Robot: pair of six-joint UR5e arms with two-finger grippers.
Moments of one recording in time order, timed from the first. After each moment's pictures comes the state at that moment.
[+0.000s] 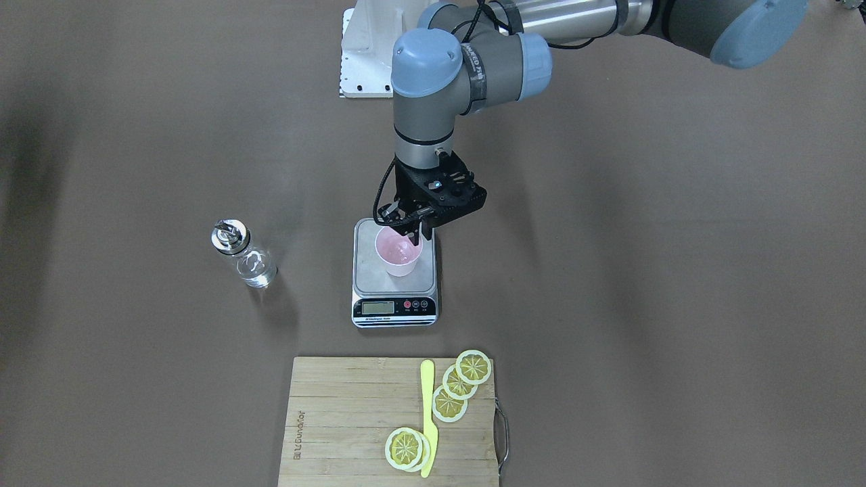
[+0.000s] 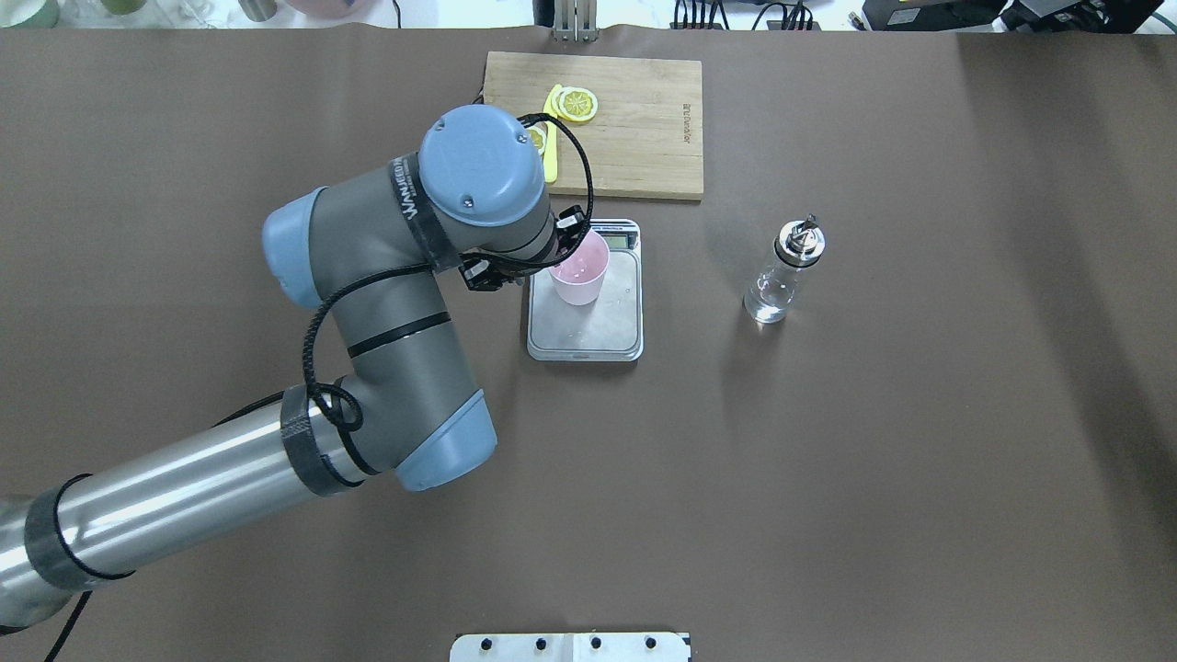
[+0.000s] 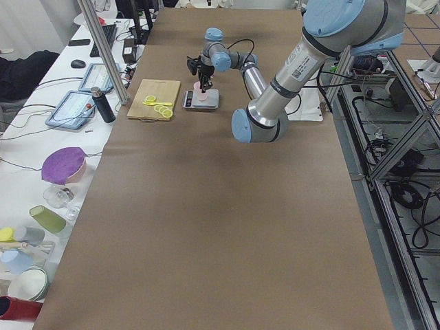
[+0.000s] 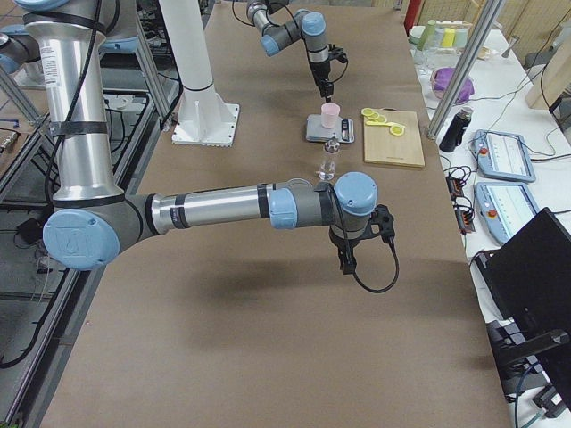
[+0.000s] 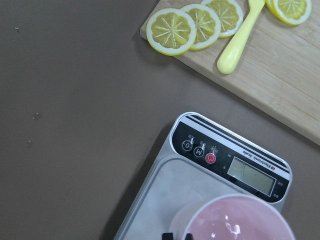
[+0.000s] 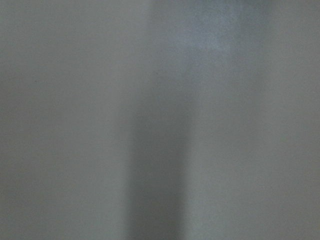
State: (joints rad) left arm -0.58 -2.38 -1.65 -1.56 -1.75 -1.63; right arm 1.54 -1.50 1.69 -1.60 2.48 -0.05
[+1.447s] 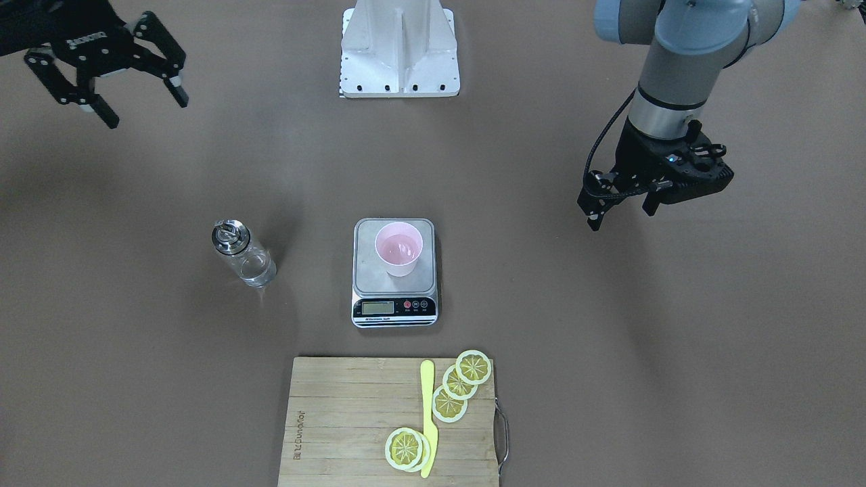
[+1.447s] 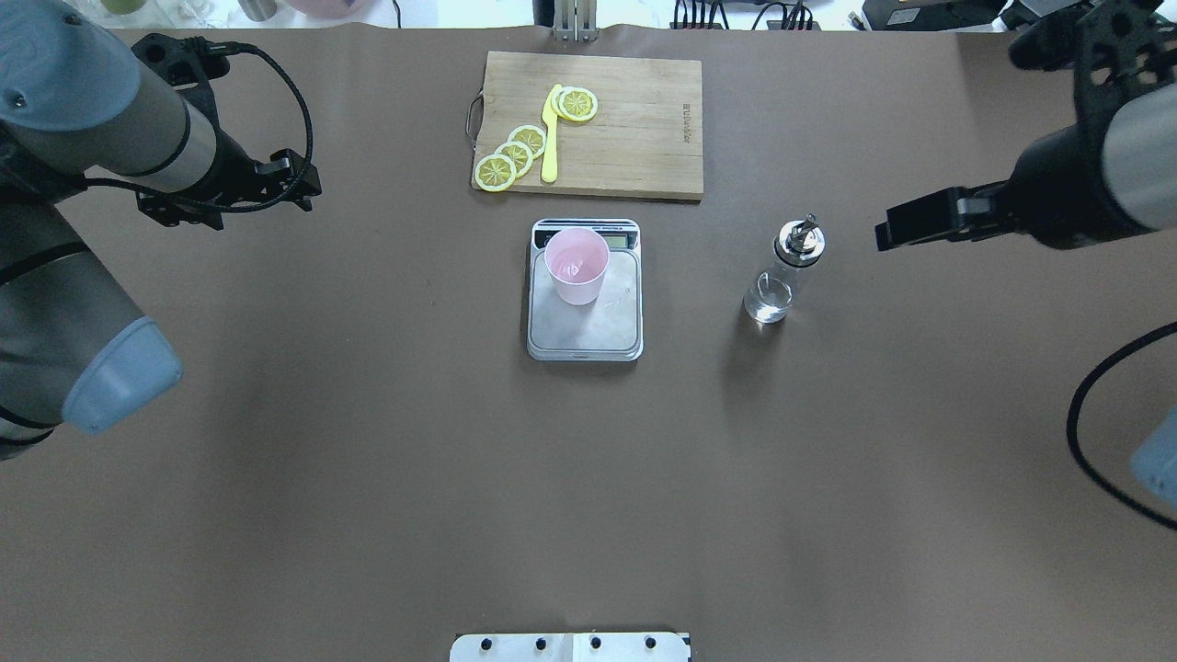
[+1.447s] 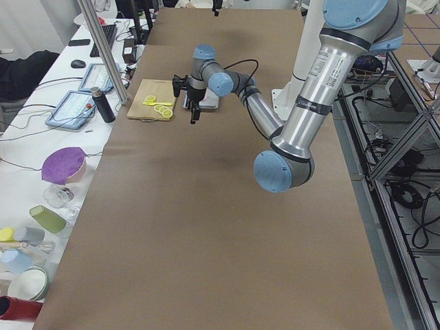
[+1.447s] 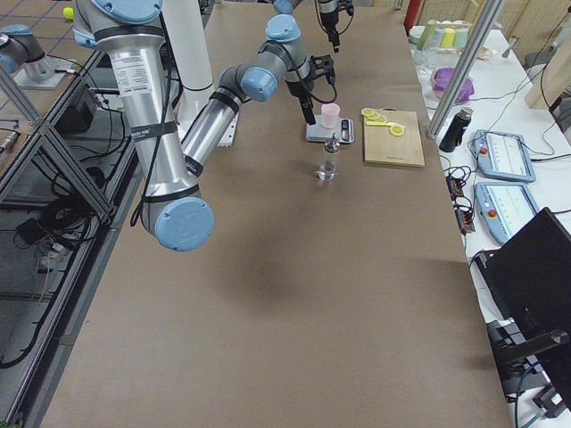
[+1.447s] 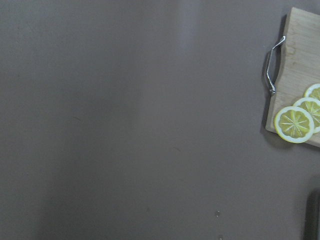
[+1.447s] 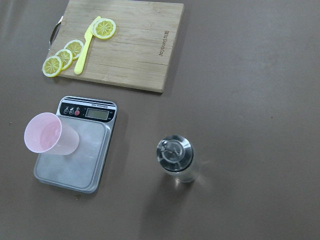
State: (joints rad) left arm -0.86 -1.98 -1.94 -1.50 -1.89 -1.18; right arm 0.83 -1.34 2.35 -1.61 1.96 0.93
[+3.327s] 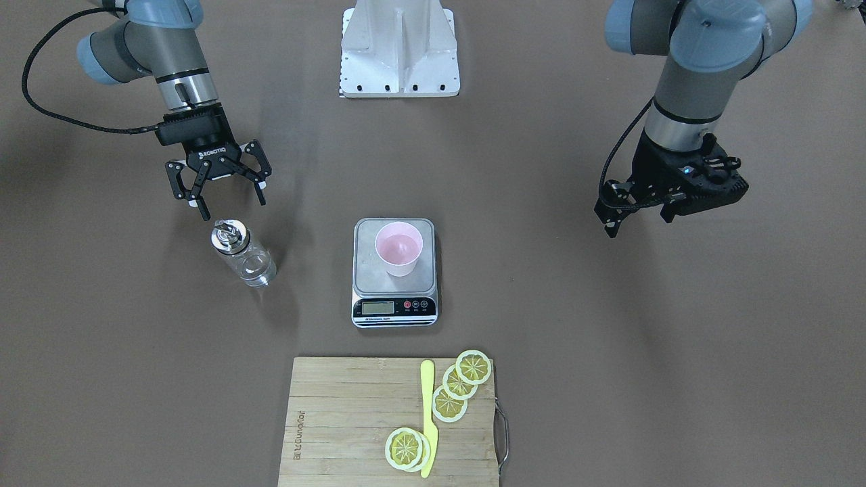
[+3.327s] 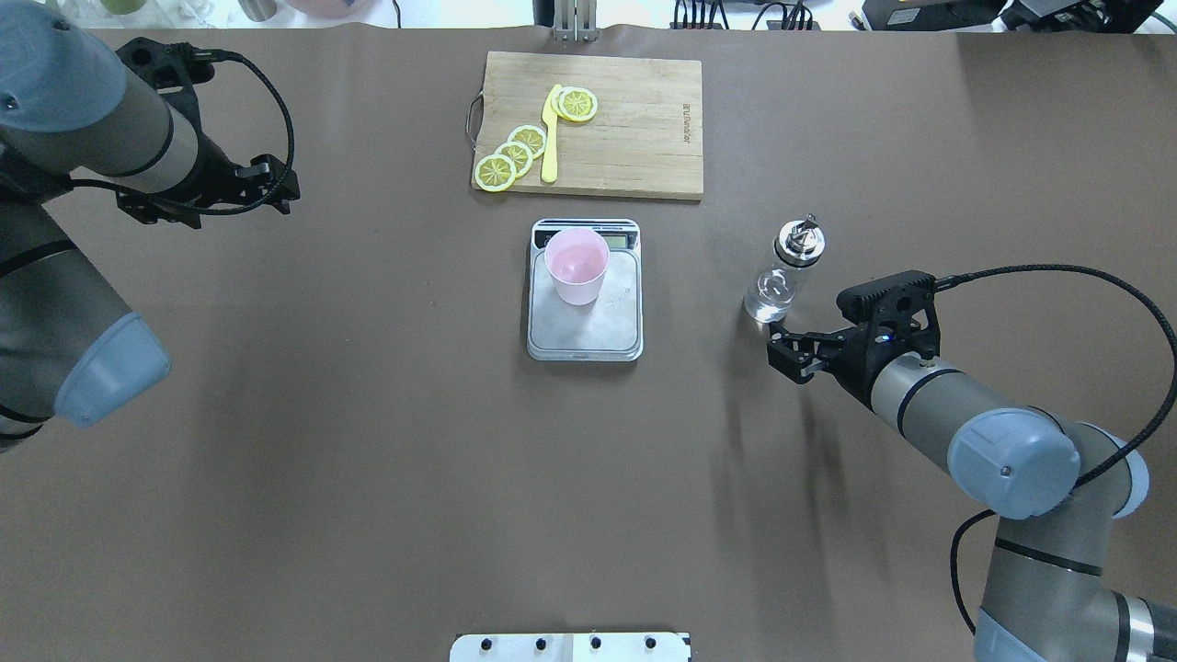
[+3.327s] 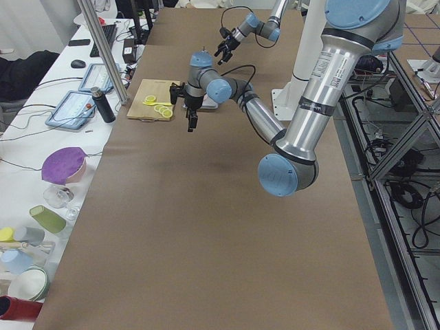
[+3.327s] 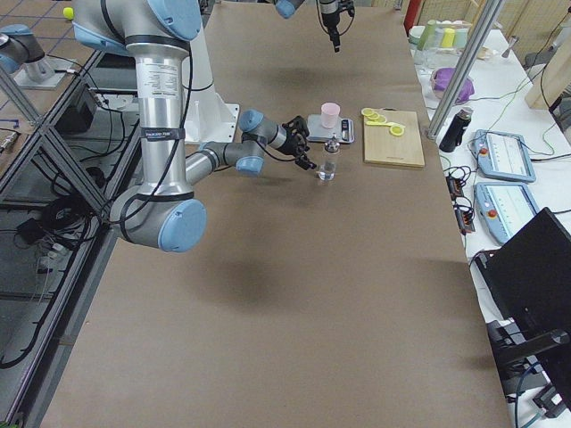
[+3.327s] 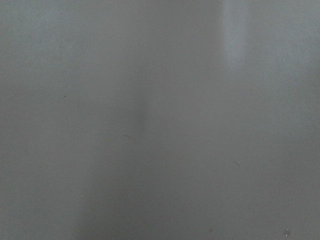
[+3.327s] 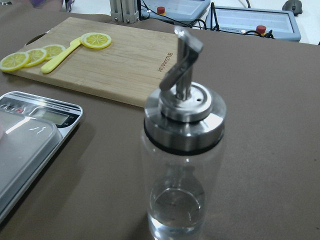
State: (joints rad) left arm -0.87 -1.96 -1.92 -1.51 -1.88 -1.14; right arm 0.40 -1.52 1.89 -0.79 1.15 0.95
